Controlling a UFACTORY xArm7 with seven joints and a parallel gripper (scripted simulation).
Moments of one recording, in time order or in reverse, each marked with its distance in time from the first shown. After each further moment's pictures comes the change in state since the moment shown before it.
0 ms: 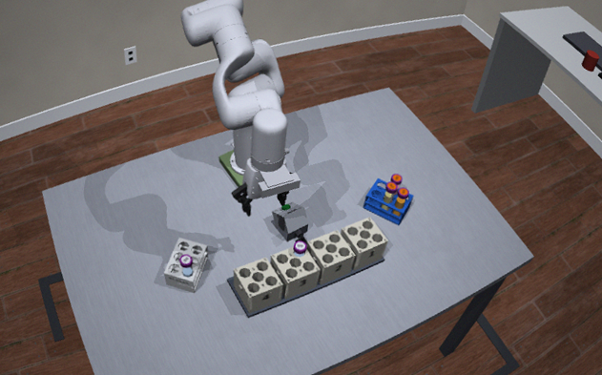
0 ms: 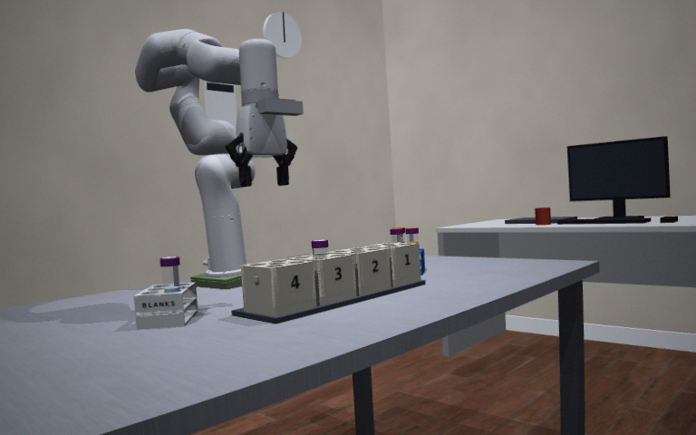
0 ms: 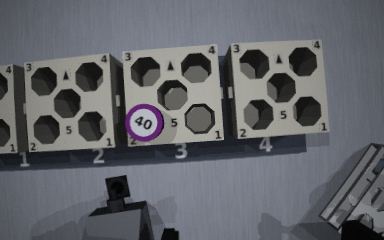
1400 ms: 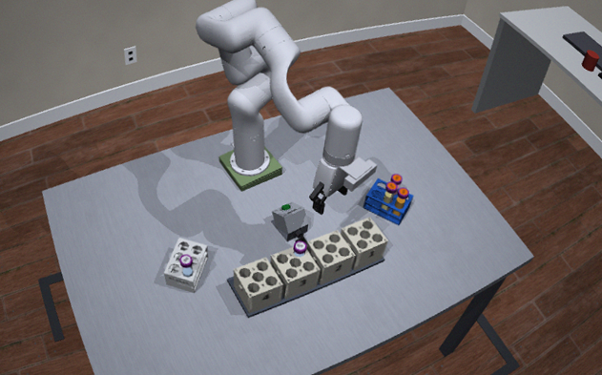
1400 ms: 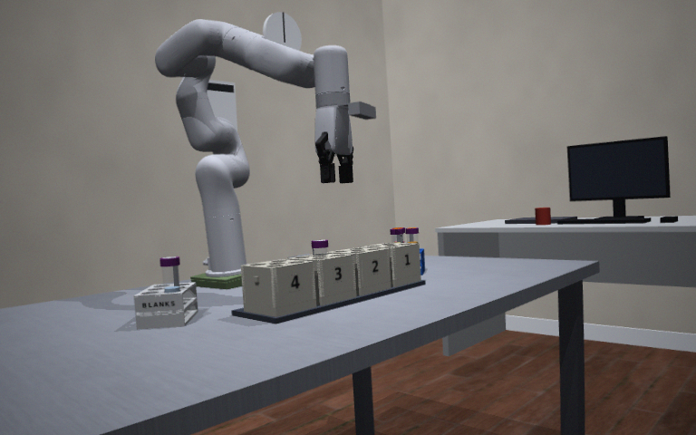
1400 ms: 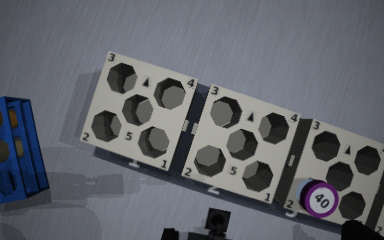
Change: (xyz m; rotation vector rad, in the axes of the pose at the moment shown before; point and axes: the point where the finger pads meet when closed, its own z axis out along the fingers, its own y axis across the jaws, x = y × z) arm 0.043 -0.162 0.000 -0.003 -0.001 -0.390
